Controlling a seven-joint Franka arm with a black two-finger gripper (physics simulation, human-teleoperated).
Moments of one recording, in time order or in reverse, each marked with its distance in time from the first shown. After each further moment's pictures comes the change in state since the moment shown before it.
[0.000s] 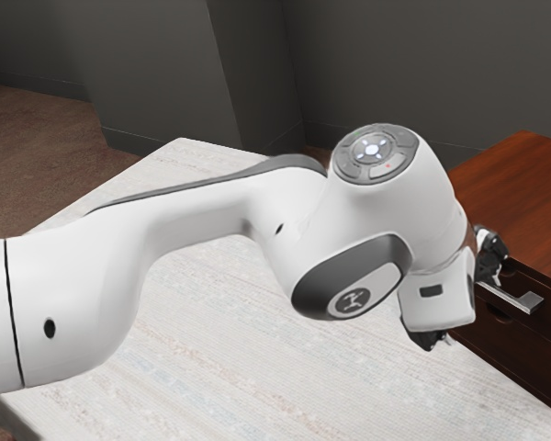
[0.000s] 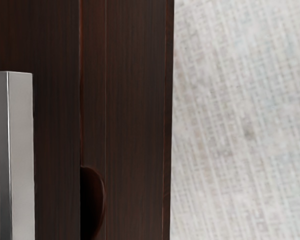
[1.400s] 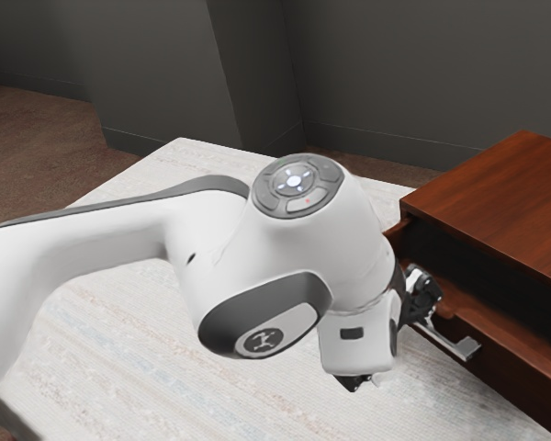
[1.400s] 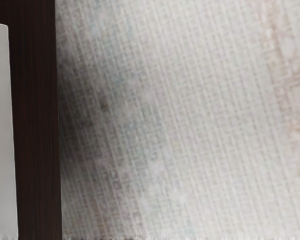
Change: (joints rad) arm -0.002 -0.277 -0.001 -0.317 -0.001 -0.056 -0.001
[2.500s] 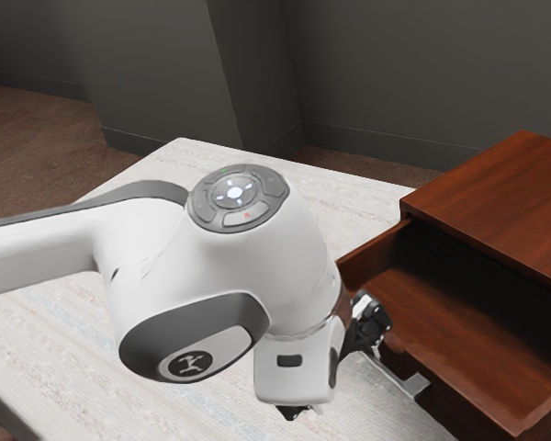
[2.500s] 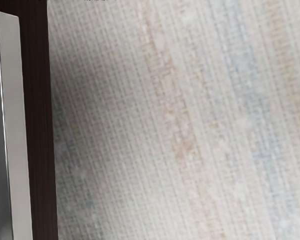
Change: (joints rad) arm -0.027 -0.182 0.004 -0.139 -0.007 -0.138 0.003
